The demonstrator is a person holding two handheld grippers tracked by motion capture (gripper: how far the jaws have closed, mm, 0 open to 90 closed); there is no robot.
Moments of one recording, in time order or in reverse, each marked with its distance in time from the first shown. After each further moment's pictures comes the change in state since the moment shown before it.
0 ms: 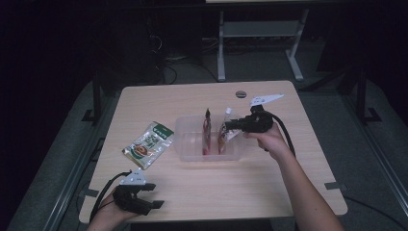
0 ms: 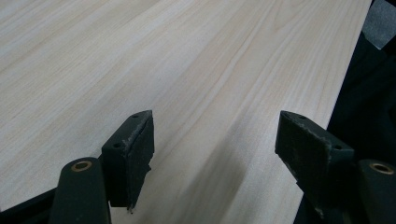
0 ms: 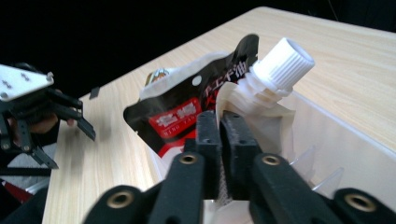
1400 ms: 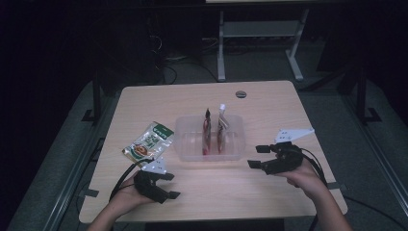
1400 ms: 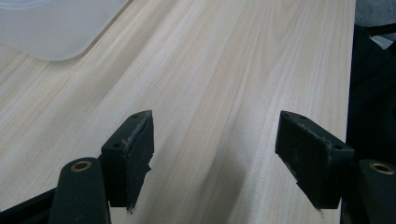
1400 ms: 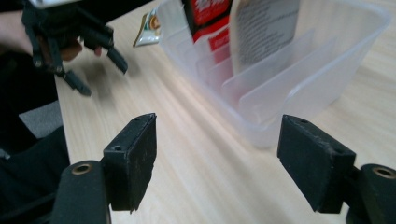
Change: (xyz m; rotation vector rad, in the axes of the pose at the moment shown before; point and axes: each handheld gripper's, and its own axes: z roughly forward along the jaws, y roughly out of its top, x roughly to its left) left arm 0.009 0.048 0.038 0.023 -0.113 0.148; right arm 0.067 -0.077 -0.070 0.104 -0.153 -0.021
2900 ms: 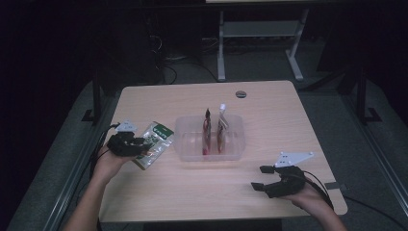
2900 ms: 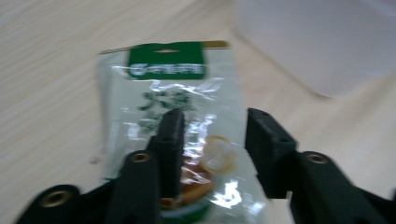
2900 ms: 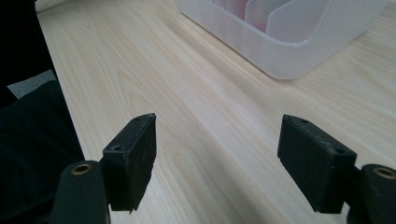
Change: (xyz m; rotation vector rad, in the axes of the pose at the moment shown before) left arm 0.114 0.010 -0.065 -0.049 0.421 -0.233; right arm 0.024 -0.049 0.002 0.079 -0.046 -0.010
